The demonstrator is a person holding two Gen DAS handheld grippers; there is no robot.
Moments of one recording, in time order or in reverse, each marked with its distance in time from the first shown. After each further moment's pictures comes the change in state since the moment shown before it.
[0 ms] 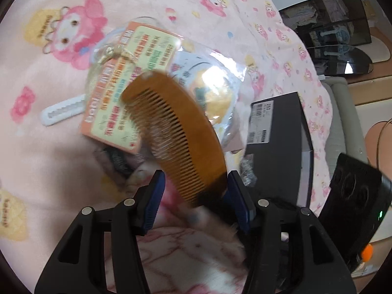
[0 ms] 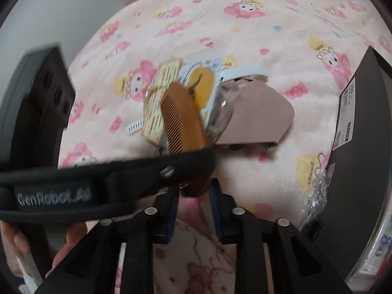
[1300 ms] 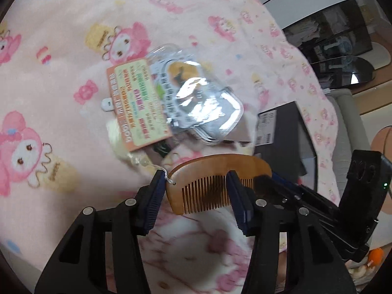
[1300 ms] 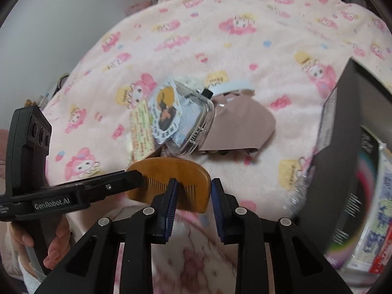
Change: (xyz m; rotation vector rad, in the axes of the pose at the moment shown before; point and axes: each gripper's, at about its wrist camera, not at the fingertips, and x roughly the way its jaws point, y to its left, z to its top) left arm -0.058 -0.004 -0.044 -0.003 -0.148 0.048; right arm -0.042 0.003 -0.008 -0.020 -0.075 -0.044
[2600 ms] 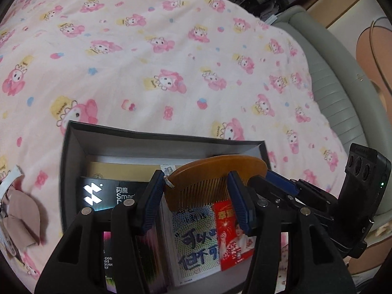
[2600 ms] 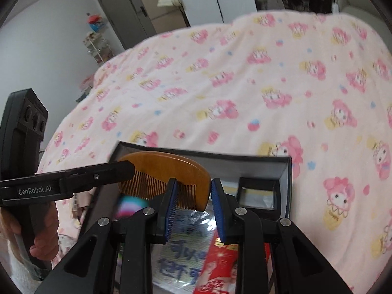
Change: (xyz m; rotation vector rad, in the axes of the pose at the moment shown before) left arm 0.199 -0.341 0.025 0.480 0.136 -0.010; right arm -0.150 -0.306 -0.009 0.275 -0.277 -0.116
